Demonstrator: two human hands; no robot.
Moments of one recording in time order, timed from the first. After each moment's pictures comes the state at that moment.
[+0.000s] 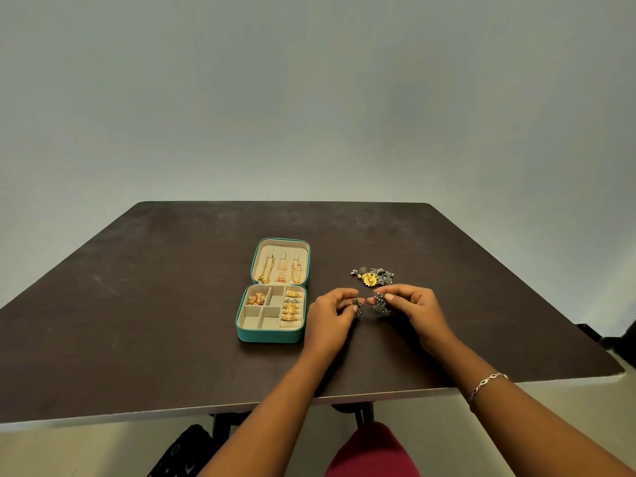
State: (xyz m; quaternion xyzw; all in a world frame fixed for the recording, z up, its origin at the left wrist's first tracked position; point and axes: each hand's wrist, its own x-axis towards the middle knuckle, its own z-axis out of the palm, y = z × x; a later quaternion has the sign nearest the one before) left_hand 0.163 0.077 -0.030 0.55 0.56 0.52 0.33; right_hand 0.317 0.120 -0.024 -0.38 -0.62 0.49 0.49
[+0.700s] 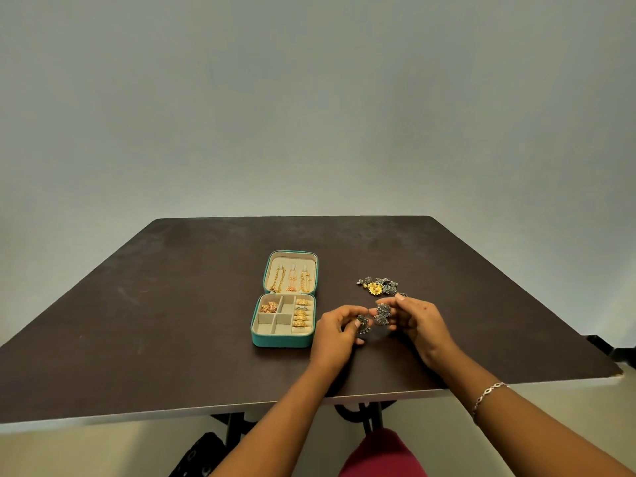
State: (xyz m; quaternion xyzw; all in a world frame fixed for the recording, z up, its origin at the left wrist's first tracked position) left_hand 0.161 0.051 -0.025 0.54 0.52 0.53 0.39; right_hand 0.305 0.092 -0.011 -0.41 -0.53 0.55 0.49
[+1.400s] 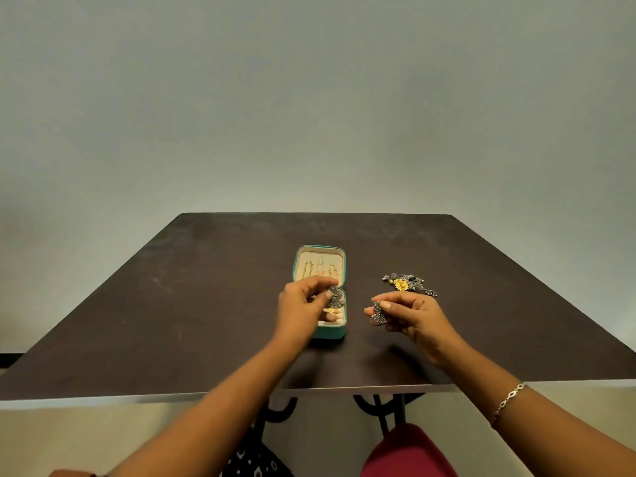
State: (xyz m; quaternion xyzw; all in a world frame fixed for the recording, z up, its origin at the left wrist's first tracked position) left_hand 0.080 0.010 0.026 0.50 0.53 0.59 0.35; right_hand 0.264 0.060 0.012 -0.38 -0.59 0.57 0.42
